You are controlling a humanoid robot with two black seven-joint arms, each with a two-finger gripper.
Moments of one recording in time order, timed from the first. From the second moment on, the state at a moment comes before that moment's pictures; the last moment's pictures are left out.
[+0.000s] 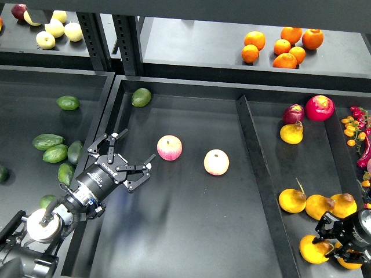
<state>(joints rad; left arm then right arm) -0.10 0.00 -1.37 -1.05 -0.05 -0.49 0.49 0.81 -0.68 -0.16 0.88 -0.16 0.58 -0.49</state>
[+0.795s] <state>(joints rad) -0.10 0.00 -1.37 -1.06 -0.05 -0.49 0.49 0.94 -0.80 -0.16 0.97 -0.11 0.58 -0.49</state>
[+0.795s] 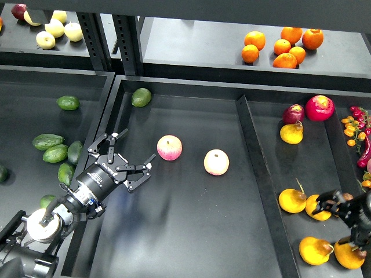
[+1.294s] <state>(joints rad) -0.09 0.00 -1.37 -1.06 -0.05 -0.49 0.49 0.92 -0.77 0.23 0.99 0.28 0.58 -0.49</state>
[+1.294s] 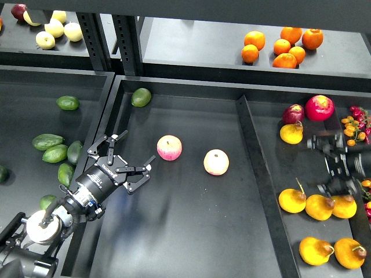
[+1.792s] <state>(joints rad) -0.09 0.00 -1.37 -1.06 -0.05 -0.49 0.49 0.61 -0.51 0.80 0.99 0.32 0.58 -0.49</state>
